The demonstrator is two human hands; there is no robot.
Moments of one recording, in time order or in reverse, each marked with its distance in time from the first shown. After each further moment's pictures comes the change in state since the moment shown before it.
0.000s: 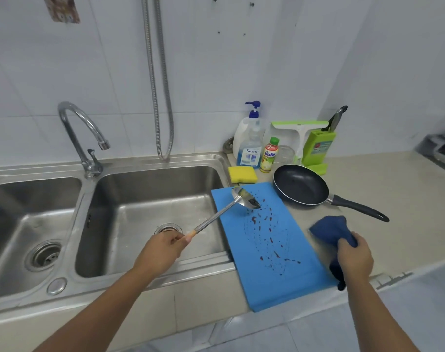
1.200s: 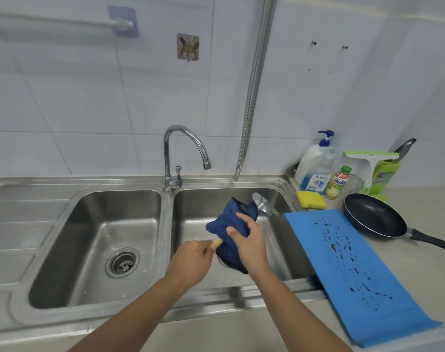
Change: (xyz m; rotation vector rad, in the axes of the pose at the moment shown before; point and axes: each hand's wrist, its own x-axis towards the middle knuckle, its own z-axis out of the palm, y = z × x) left_hand -0.013 -0.102 -0.139 0.094 0.057 0.086; right_hand -0.322 -0.172 0.260 0.311 -0.692 -0.439
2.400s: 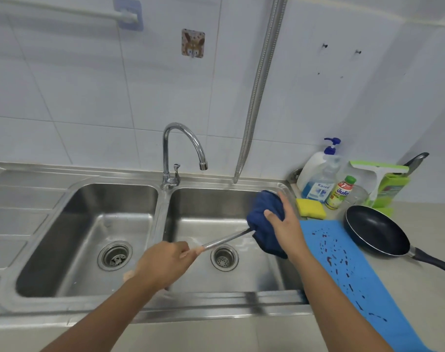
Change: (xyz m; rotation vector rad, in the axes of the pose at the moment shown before) left_hand 0.005 -0.028 -0.005 0.281 0.090 -0.006; right_hand 0.061 -0.022 -0.102 -0.189 -0.059 -0.125
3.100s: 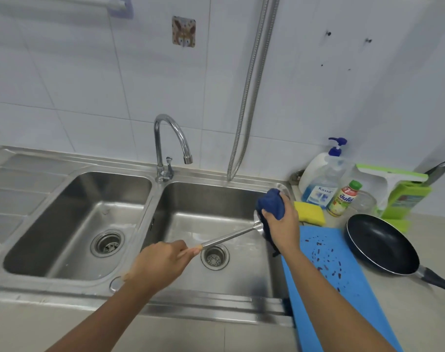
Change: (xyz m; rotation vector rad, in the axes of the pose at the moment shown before) left_hand 0.000 0.058 0.032 0.082 0.107 -0.066; right_hand 0.064 0.075 -0.026 0.000 0.068 -0.011
